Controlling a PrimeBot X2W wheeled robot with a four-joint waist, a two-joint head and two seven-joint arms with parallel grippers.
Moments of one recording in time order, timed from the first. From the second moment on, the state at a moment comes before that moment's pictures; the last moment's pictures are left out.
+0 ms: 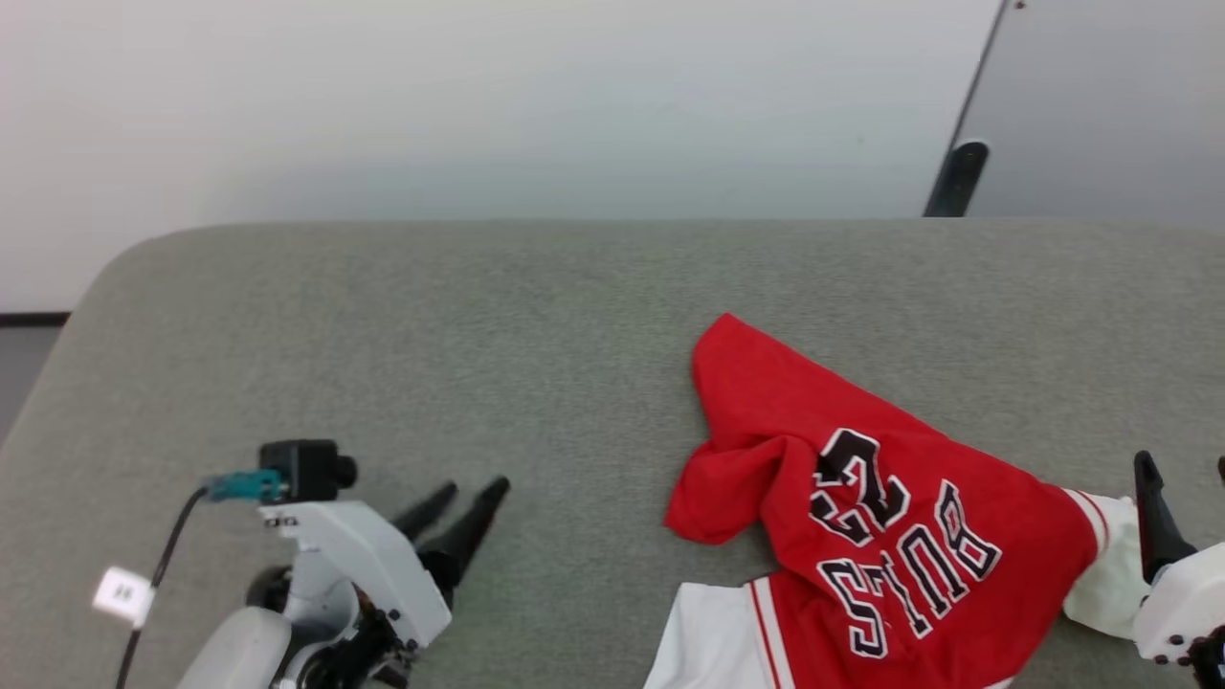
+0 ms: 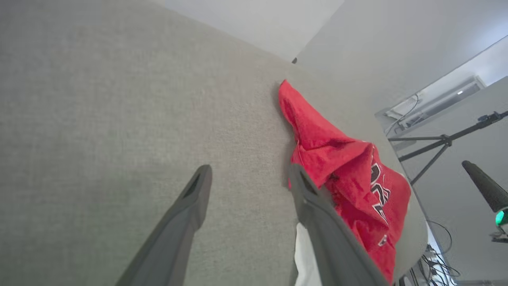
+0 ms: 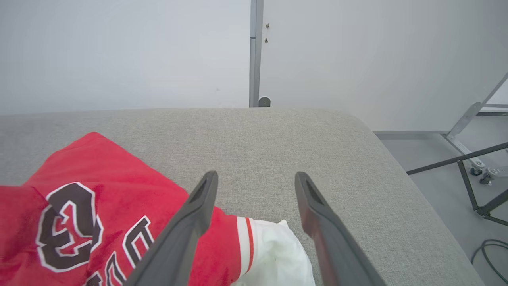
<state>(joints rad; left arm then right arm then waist) -0.27 0.39 -0.37 0.23 -0.97 -0.08 0.22 -0.07 -0.15 -0.26 0.00 0.14 0.13 0.25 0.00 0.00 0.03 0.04</state>
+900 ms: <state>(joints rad) -0.35 0.44 -0.54 0.12 -1.11 0.28 0.90 -0.11 -0.10 -0.15 0.05 0.17 0.13 0.00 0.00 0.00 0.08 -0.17</state>
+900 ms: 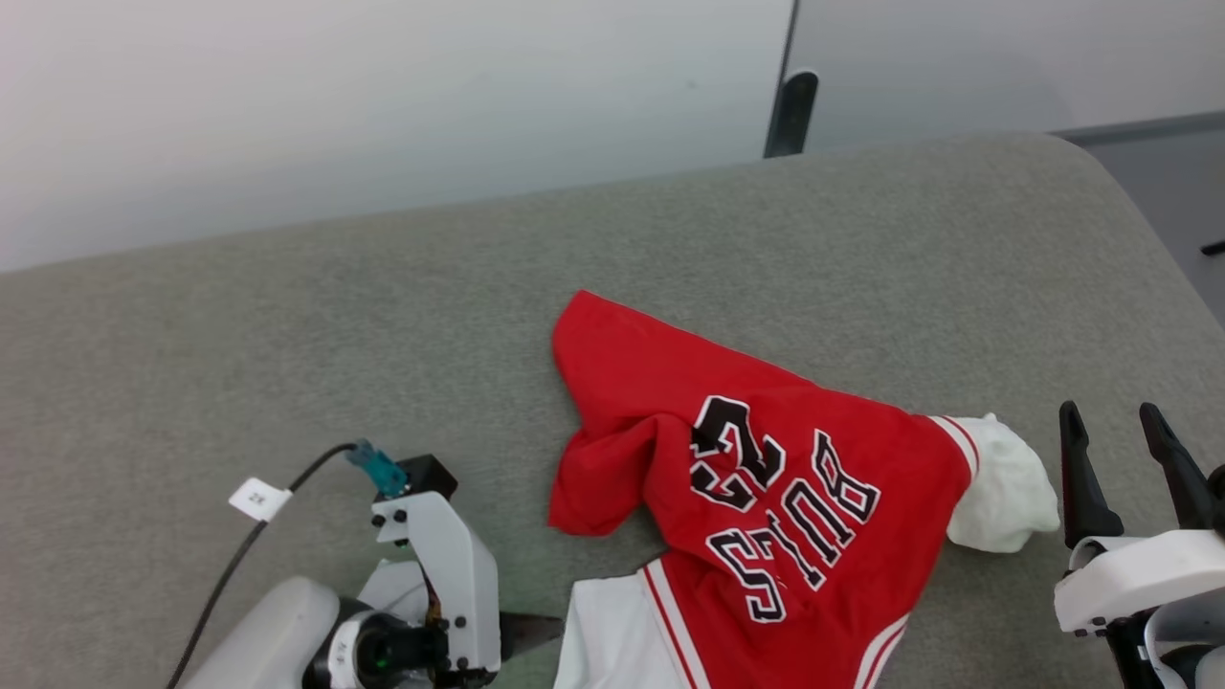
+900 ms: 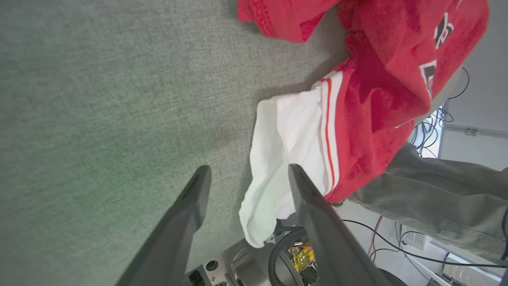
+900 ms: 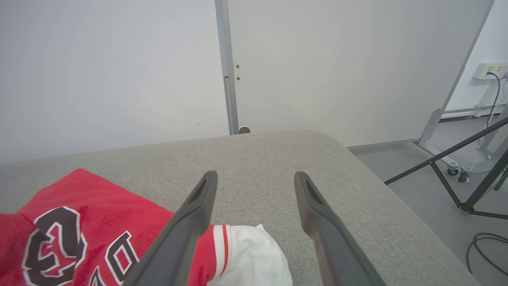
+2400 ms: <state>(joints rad) -0.39 0.43 -0.54 0.23 -1.14 0.20 0.90 -0.23 -0.07 -0.10 0.24 0.25 0.13 -0.17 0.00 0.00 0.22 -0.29</state>
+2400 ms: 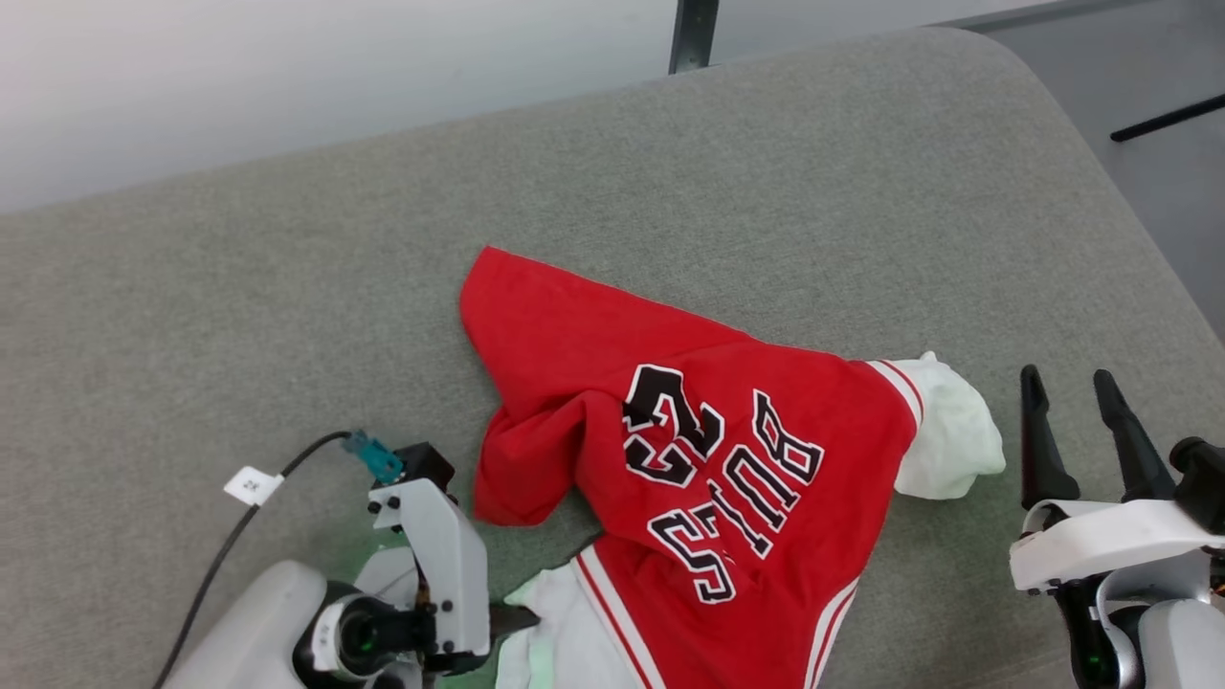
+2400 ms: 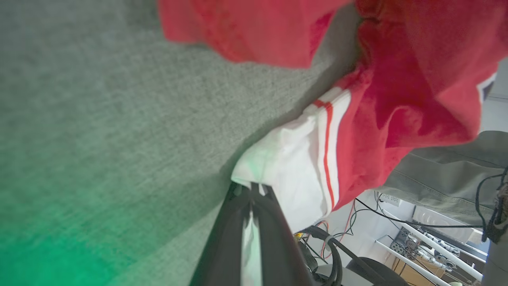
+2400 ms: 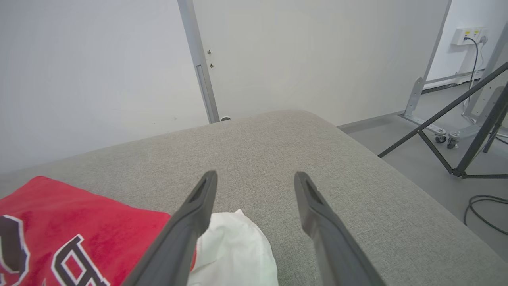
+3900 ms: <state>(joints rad) -0.63 0.67 -0.52 0.55 -0.95 0.00 0.75 -0.19 -0.13 -0.09 0.09 0.22 0.13 -0.03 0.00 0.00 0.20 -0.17</state>
